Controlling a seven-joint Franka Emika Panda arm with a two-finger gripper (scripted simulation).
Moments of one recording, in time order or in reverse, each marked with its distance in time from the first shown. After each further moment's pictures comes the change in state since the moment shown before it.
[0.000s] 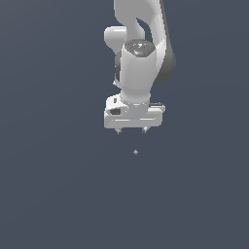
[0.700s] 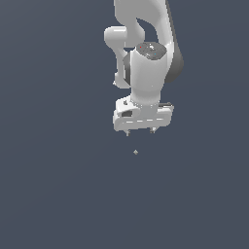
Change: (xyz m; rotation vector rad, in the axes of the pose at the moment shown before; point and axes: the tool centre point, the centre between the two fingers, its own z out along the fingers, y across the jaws) arm 0.003 -0.033 0.005 0.024 0.005 -0.056
